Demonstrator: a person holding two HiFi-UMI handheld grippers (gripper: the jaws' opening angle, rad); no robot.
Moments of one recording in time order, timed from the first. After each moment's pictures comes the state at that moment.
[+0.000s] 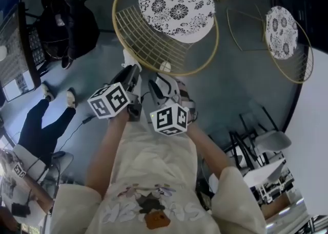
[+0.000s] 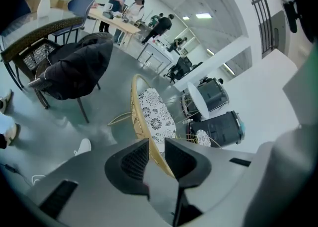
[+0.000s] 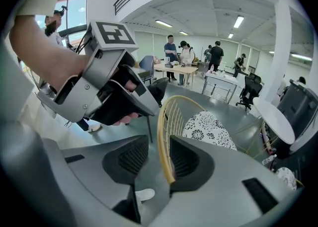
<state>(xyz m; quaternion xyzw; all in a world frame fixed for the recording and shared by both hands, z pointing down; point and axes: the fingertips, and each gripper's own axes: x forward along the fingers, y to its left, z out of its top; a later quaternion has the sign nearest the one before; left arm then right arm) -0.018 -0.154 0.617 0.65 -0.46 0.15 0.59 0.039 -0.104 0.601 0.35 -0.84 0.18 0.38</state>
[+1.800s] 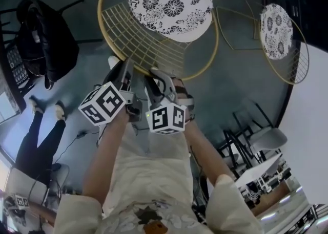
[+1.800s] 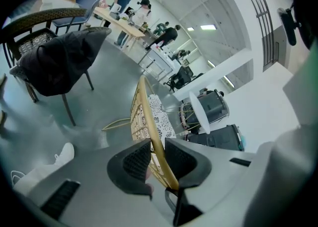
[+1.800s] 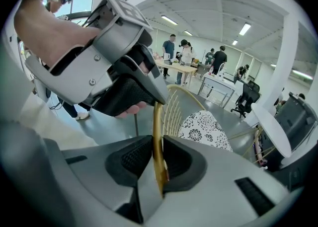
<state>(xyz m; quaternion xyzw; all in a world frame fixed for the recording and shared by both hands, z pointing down) -0.020 -0.190 0.668 0.64 -0.48 0.08 0.60 0.033 -0.125 0.678 0.36 -0.82 0.12 0.42</state>
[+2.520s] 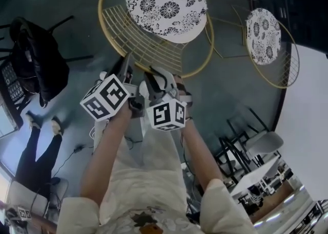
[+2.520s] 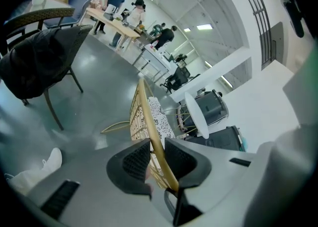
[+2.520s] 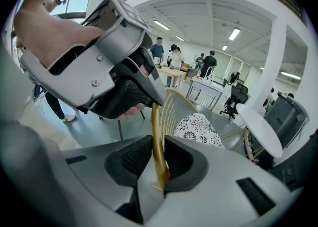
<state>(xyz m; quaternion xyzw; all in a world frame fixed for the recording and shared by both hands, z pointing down) -0.019 -0.174 0.671 0.65 -0.49 0.04 0.58 0.037 -0.111 0.680 0.39 -0.82 0.07 0.41</state>
